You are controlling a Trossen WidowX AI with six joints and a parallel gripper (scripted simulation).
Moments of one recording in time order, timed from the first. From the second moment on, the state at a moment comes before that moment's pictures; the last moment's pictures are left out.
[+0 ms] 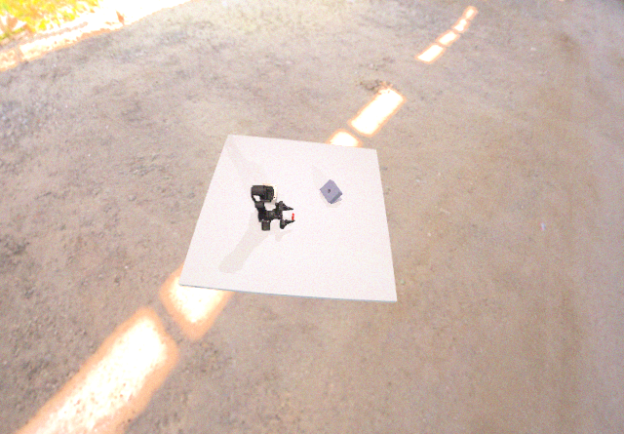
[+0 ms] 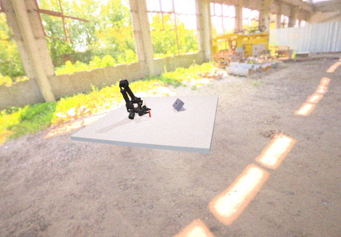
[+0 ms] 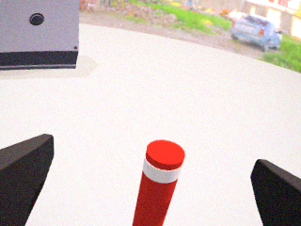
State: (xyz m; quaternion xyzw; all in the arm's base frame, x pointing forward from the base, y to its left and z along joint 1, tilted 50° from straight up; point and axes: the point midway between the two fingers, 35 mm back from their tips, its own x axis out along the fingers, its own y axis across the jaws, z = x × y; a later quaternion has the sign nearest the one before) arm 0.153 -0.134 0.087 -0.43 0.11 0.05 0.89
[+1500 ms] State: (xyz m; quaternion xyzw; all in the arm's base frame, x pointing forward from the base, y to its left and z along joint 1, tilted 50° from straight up) arm 0.160 -0.023 0.173 -0.32 0.20 0.08 0.92
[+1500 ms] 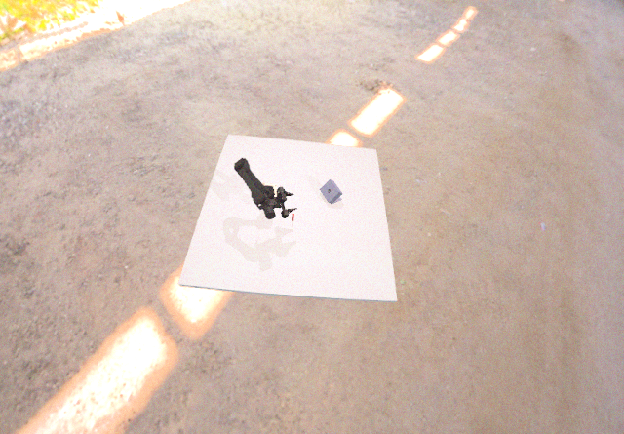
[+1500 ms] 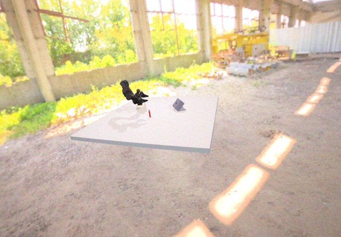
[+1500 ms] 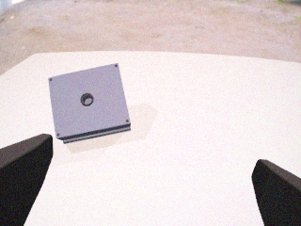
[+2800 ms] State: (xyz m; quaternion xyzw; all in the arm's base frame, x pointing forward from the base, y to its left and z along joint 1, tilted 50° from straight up) arm 0.140 -0.059 0.111 -0.13 0.67 -0.05 0.73
